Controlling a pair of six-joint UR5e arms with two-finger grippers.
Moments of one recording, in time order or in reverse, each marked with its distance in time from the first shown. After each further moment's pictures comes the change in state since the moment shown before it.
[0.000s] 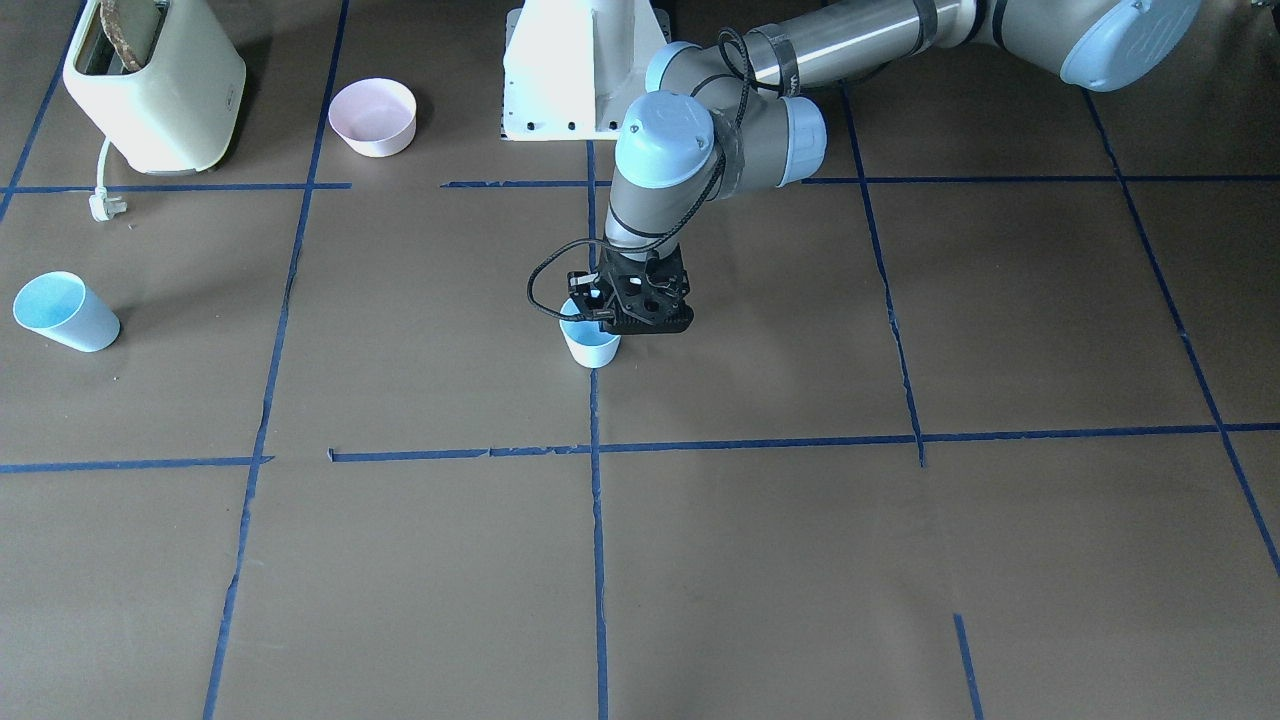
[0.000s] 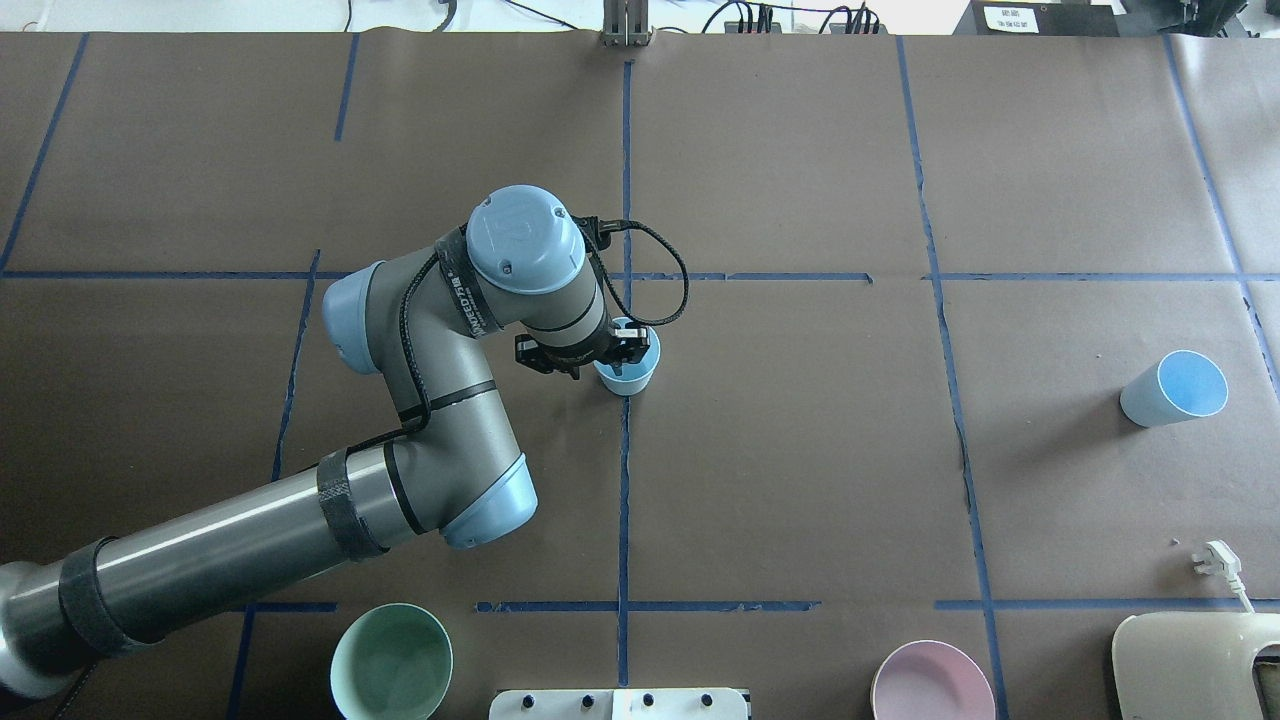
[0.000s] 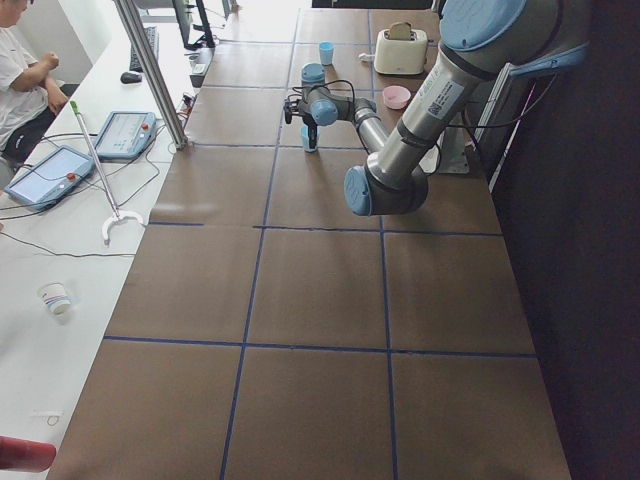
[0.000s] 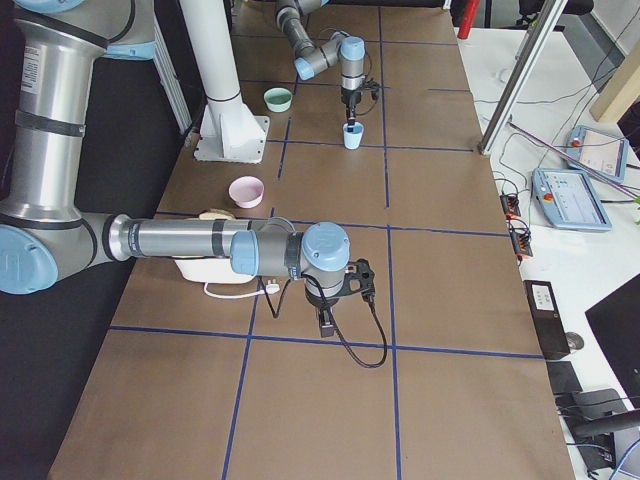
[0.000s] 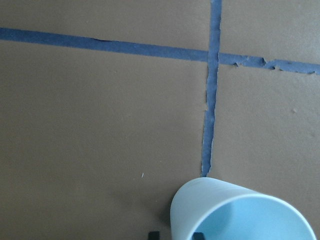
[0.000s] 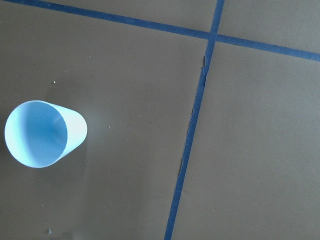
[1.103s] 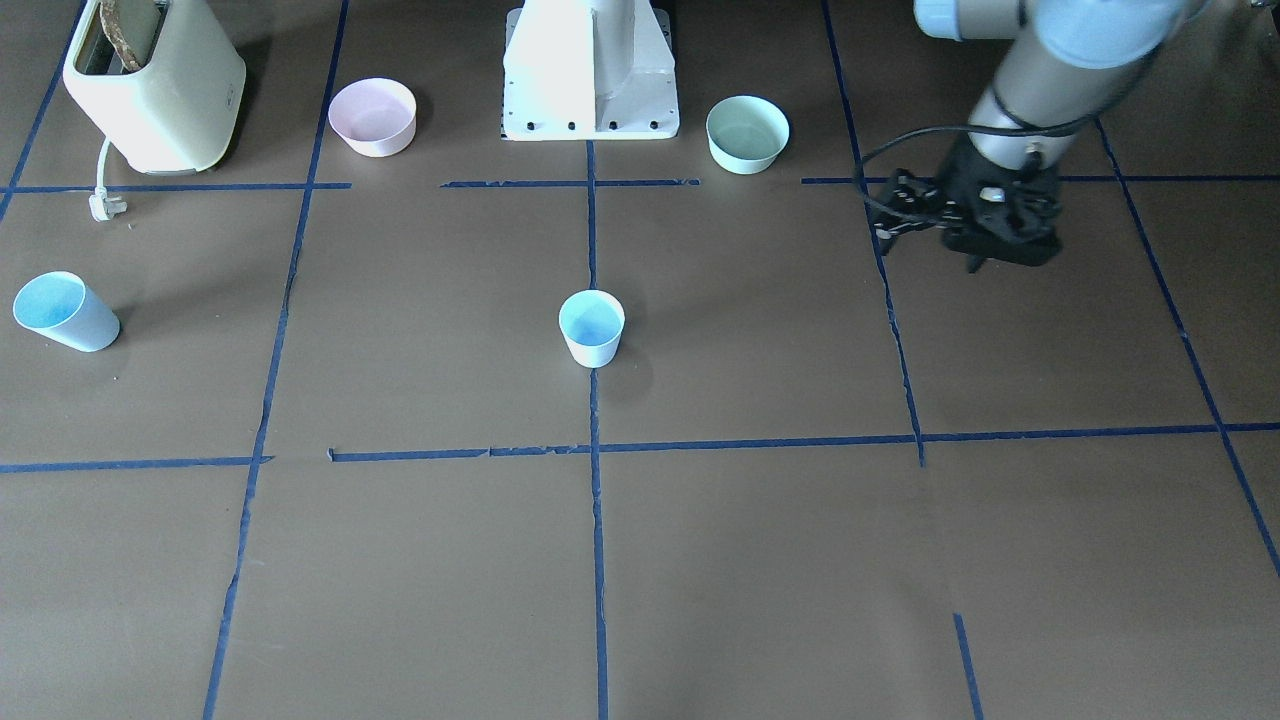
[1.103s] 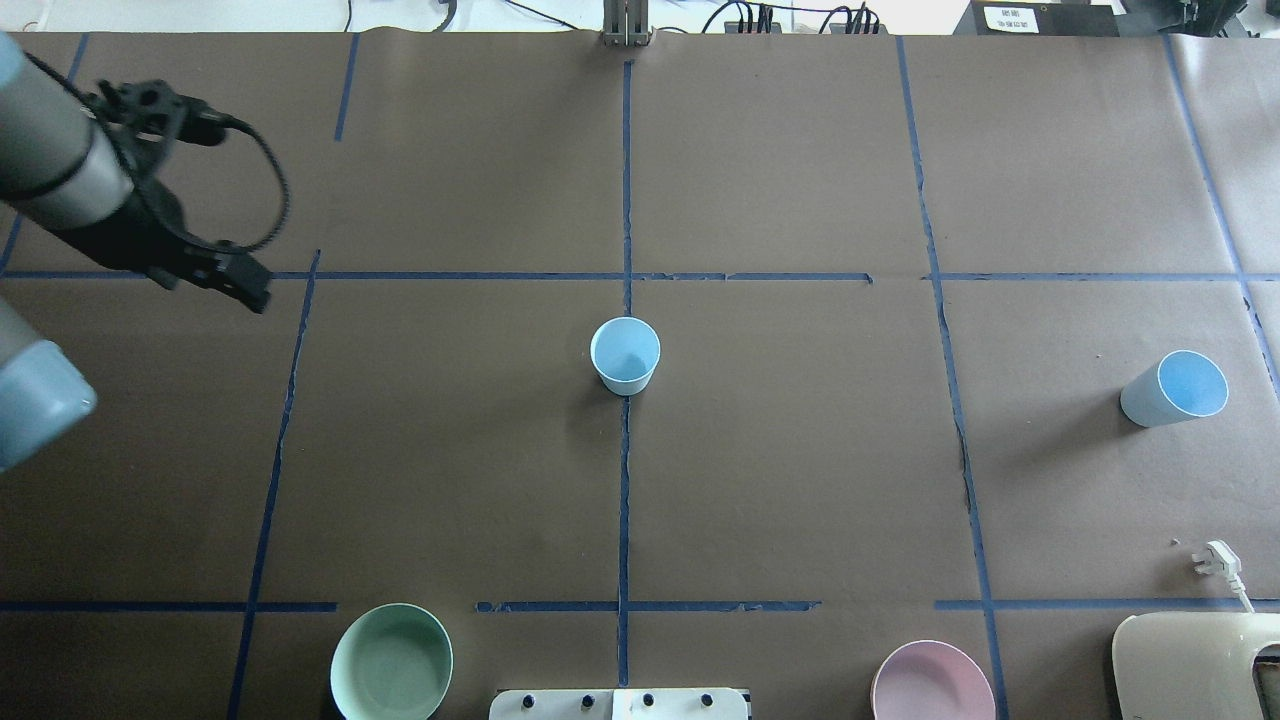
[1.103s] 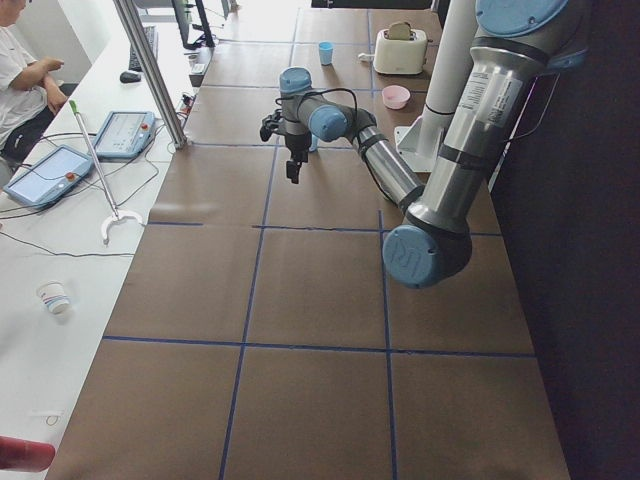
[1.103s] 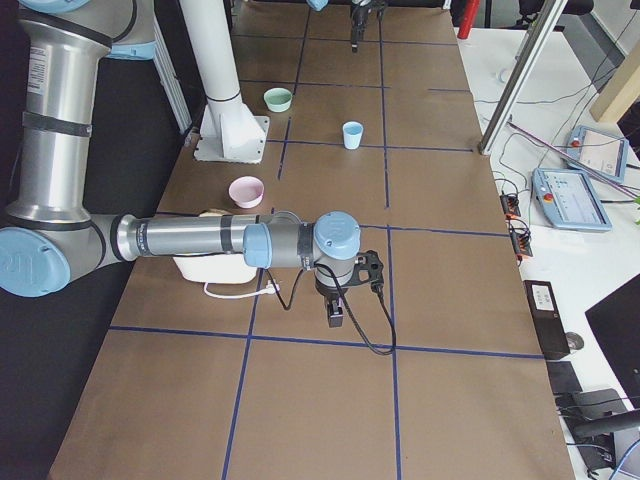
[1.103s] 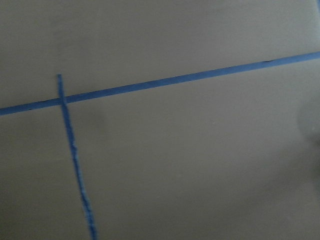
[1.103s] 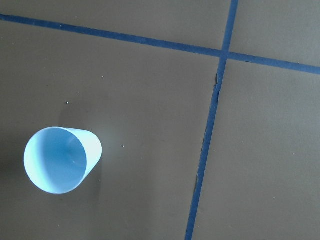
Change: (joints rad) left arm -0.470 0.565 -0.583 0.349 -0.280 0.840; right arm -0.045 0.050 0.004 0.001 0.002 0.102
